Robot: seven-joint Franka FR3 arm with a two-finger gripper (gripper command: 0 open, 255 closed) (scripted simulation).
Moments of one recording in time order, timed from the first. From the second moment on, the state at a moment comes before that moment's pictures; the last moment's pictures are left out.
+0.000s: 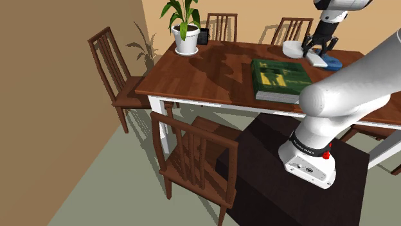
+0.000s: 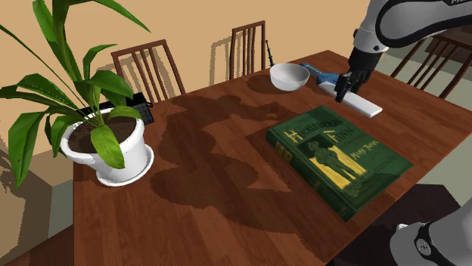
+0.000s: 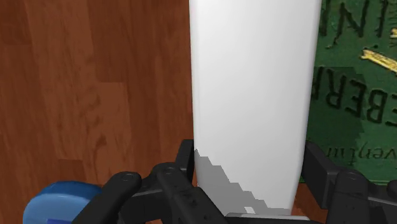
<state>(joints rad) -0.65 -0.34 -0.48 -2.37 -0.19 2.05 -0.03</state>
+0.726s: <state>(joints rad) -0.75 -0.32 -0.68 -2.30 -0.23 2.04 -0.32</state>
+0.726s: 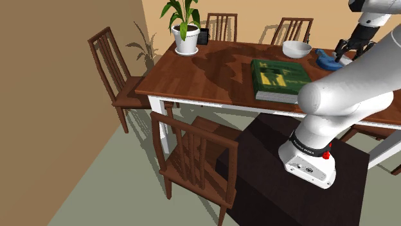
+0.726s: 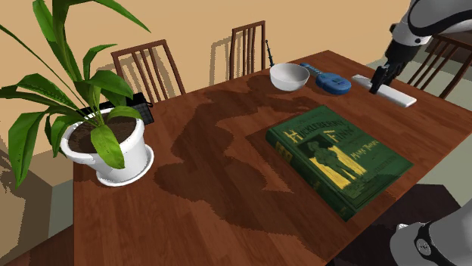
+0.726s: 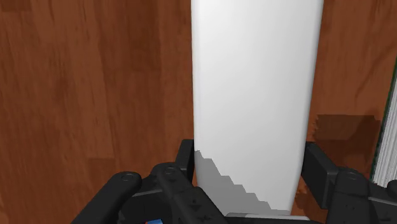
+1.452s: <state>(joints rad) -0.77 -0.18 -0.85 -2.22 -0.17 2.10 -0.55</state>
